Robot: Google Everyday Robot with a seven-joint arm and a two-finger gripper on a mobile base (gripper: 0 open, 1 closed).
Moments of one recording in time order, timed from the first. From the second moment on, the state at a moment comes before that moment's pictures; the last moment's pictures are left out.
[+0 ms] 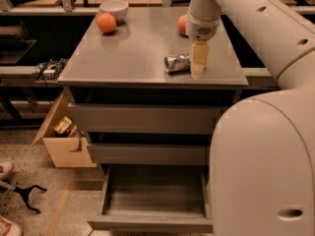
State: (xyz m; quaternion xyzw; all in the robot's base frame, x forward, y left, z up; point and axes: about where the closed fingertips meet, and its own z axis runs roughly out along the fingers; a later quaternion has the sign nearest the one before) arm 0.713 -0.120 0.879 -0.70 0.70 -0.06 0.11
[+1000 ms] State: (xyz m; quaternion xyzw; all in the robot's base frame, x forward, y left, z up) arm 0.725 -0.108 0.856 -0.70 0.70 -0.04 0.10
